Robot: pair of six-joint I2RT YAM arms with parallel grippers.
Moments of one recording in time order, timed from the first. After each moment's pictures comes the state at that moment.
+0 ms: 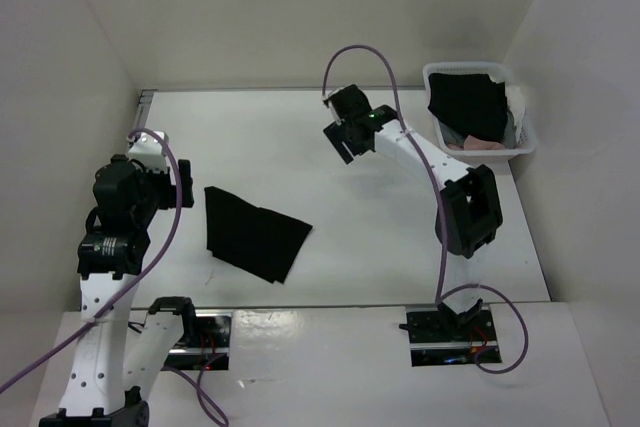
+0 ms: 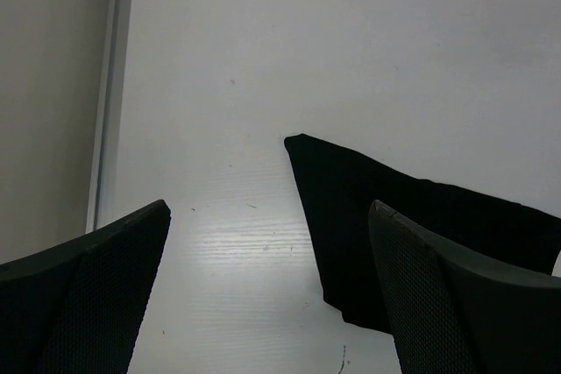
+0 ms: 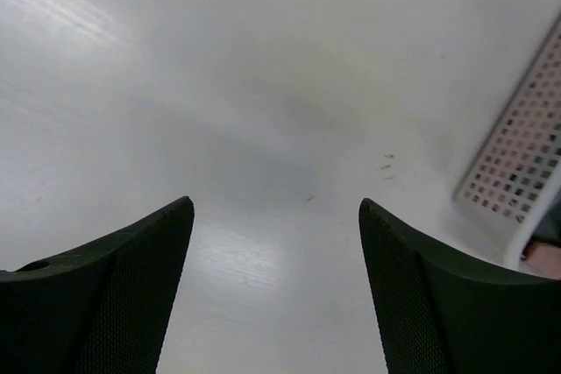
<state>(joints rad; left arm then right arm) 0.05 0.69 0.94 -0.63 0.01 0.10 0.59 1.90 1.68 -0.74 0.33 -0.16</state>
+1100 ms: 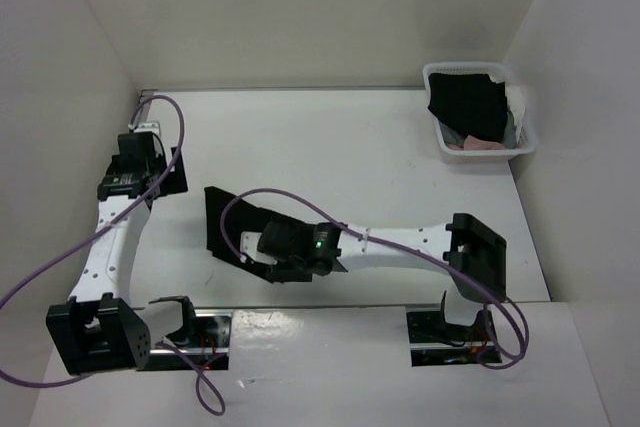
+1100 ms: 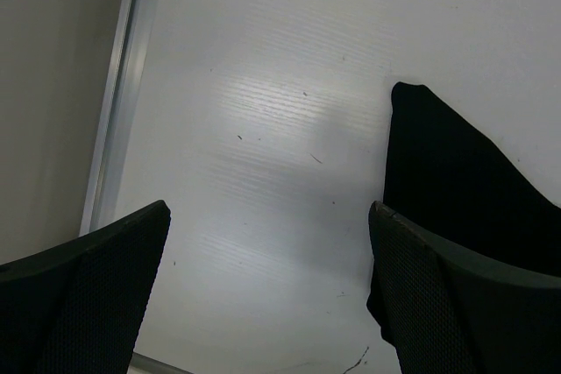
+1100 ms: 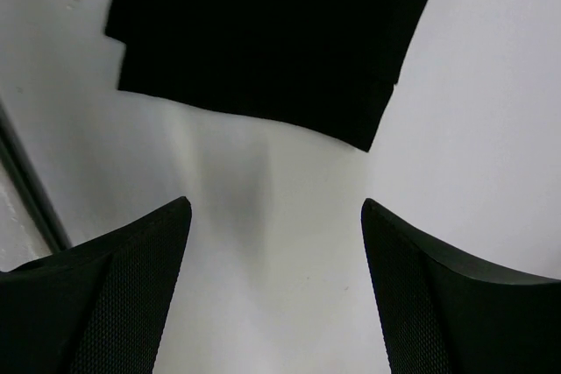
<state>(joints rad) 0.15 1.13 0.99 -0.65 -0.22 -0.04 1.28 1.69 1.24 -0.59 0.30 -0.34</state>
